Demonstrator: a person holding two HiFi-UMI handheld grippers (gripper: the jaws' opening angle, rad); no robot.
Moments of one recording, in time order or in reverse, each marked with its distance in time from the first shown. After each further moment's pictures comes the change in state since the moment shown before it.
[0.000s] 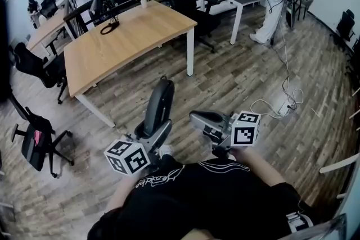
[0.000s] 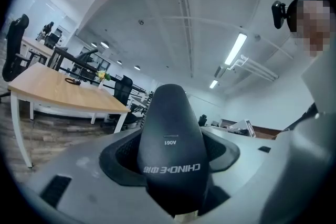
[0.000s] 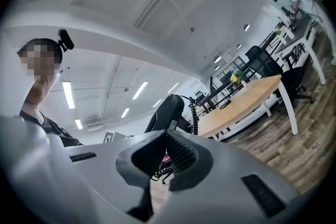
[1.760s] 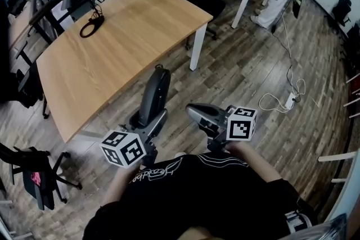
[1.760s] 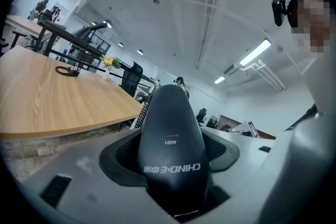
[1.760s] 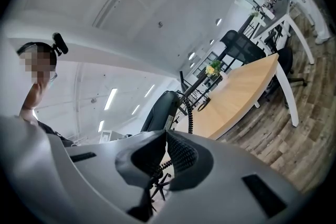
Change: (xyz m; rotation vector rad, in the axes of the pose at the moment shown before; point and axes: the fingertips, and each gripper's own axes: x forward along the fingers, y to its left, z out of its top) left arm 0.162 0.339 0.128 -0.095 0.159 -0.054; right arm 0.265 -0.266 0.085 0.207 -0.022 -0.199
